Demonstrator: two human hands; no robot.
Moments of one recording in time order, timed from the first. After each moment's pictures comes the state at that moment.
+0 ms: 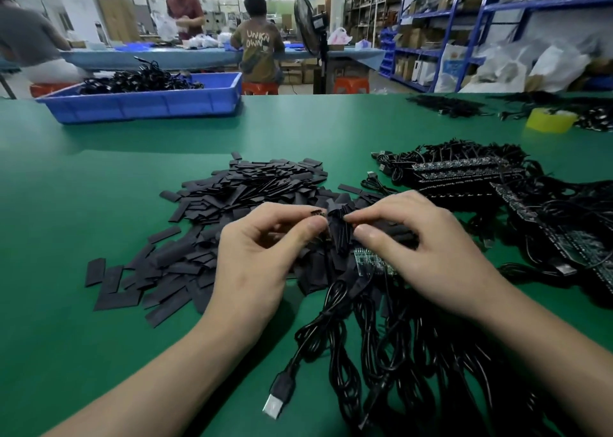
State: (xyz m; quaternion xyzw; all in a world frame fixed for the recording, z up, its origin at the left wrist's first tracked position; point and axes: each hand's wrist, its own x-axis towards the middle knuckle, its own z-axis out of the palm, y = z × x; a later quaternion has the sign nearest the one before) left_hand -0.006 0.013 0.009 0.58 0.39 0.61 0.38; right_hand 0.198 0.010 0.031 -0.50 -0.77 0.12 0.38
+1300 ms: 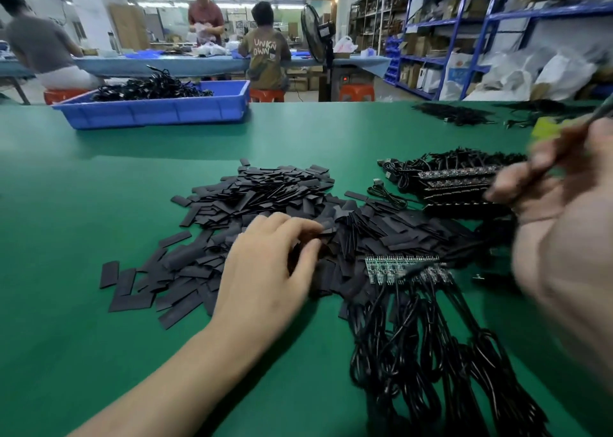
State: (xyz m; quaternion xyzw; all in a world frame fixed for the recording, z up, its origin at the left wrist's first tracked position) left_hand -0.016 0.012 0.005 0.75 0.52 0.40 0.04; right_hand 0.241 0.013 0.066 -0.29 -0.43 0.28 0.80
